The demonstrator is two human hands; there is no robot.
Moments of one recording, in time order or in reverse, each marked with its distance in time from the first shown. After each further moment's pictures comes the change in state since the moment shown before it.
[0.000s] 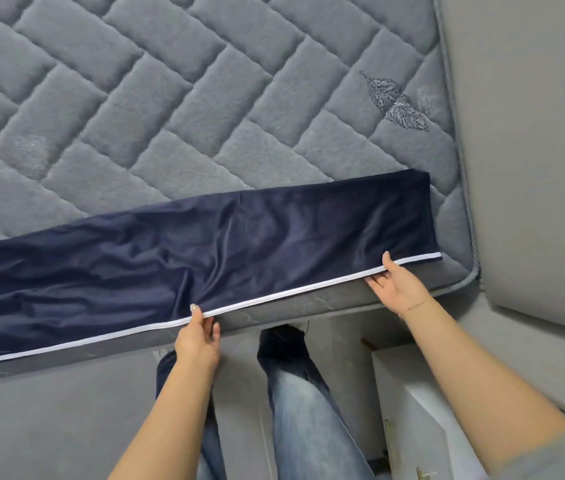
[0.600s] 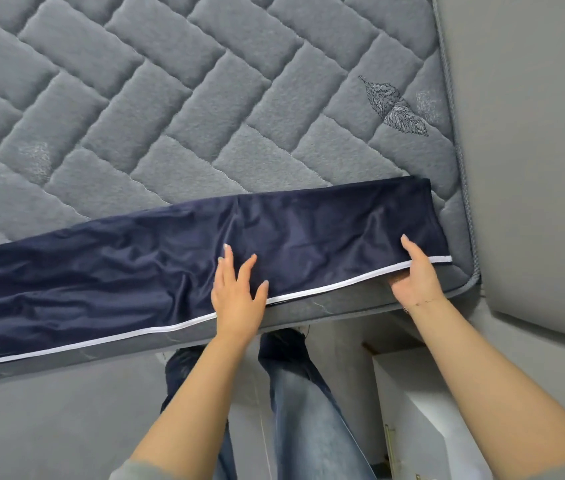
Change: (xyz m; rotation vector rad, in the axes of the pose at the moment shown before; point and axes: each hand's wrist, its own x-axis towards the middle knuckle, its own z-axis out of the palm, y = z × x) left_hand -0.028 -0.020 0.058 1.428 -0.215 1.052; right_hand -0.018 -0.031 0.016 0.140 0.055 -0.239
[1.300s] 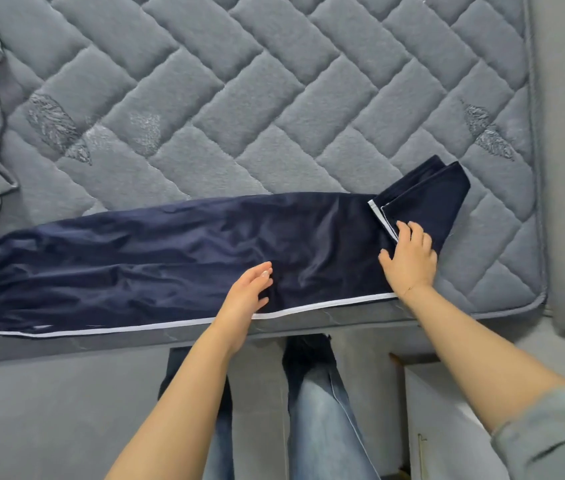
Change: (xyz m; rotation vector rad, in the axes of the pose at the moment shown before) left_hand 0.010 -0.122 -0.127 -0.962 -0.379 -0.350; right_hand -0.039 0.122 0.110 -1.944 0.148 -0.858
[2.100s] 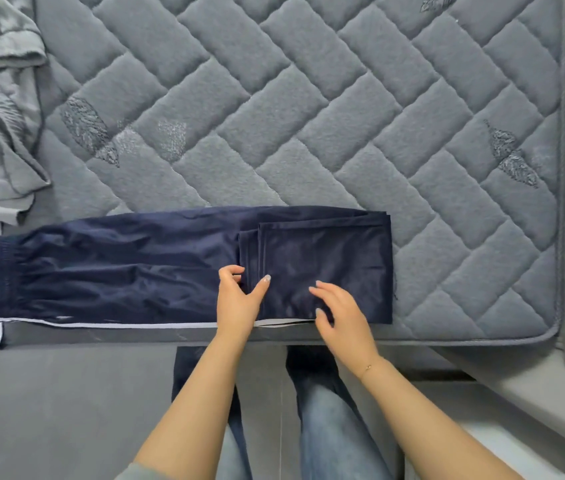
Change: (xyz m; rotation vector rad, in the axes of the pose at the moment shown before) left_hand 0.018 -0.007 -0.012 0.277 0.492 0.138; right_hand -0.105 -0.075 -0.004 0.502 -0.312 -0.440
